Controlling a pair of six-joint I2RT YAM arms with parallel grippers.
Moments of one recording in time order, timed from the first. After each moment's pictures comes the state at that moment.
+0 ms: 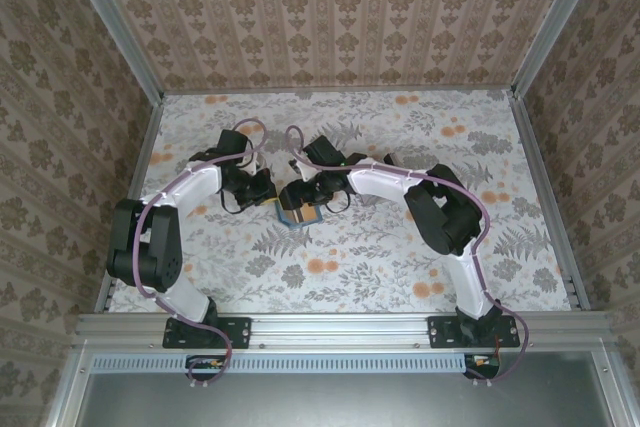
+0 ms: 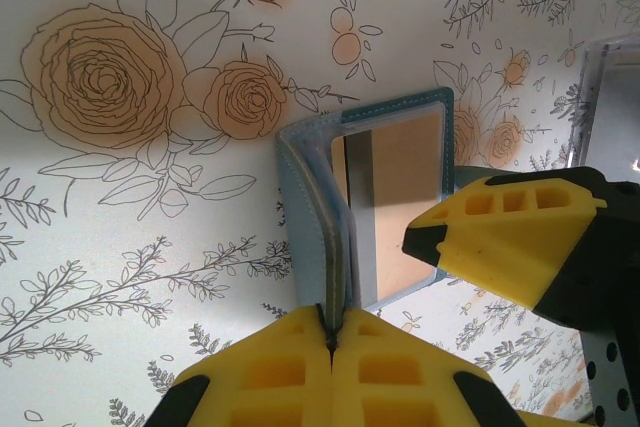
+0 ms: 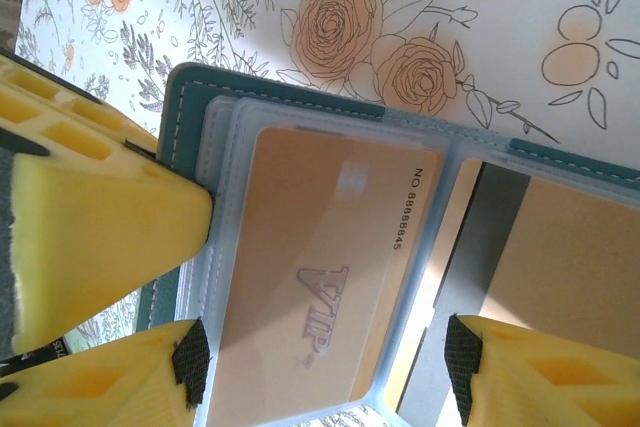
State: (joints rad) left arm -0.28 1.61 1.05 -0.66 0.47 -0.51; right arm 0.71 2.13 1.52 -0.36 -0.50 0.43
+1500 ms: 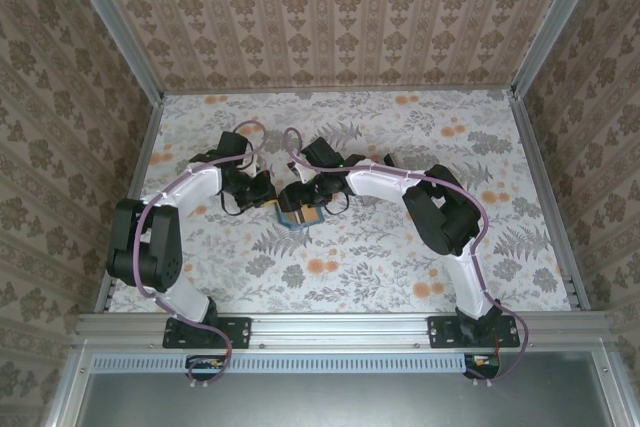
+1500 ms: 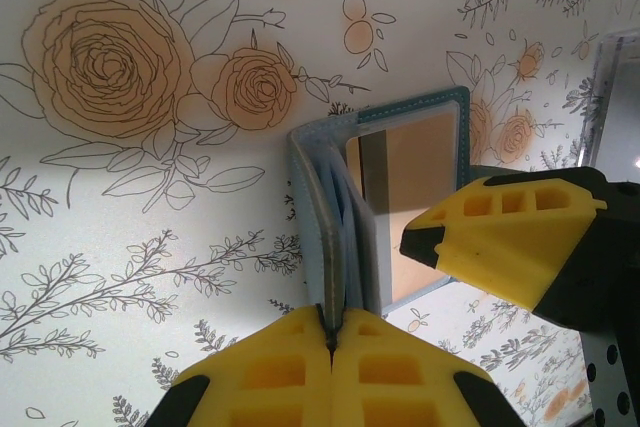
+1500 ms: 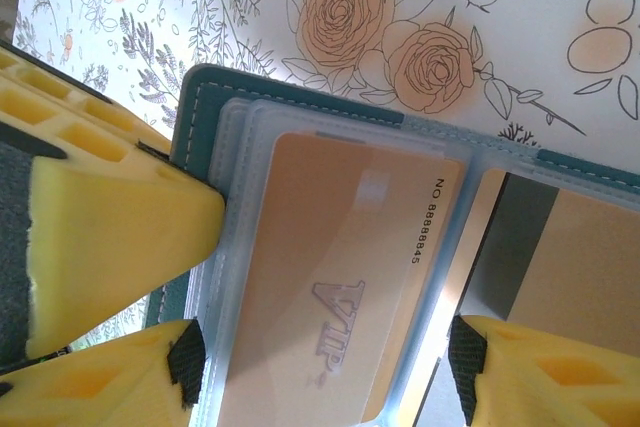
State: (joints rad) left arm -0.28 1.61 1.03 -0.65 0.47 -0.51; right arm 0.71 2.13 1.52 -0.36 -0.50 0.43
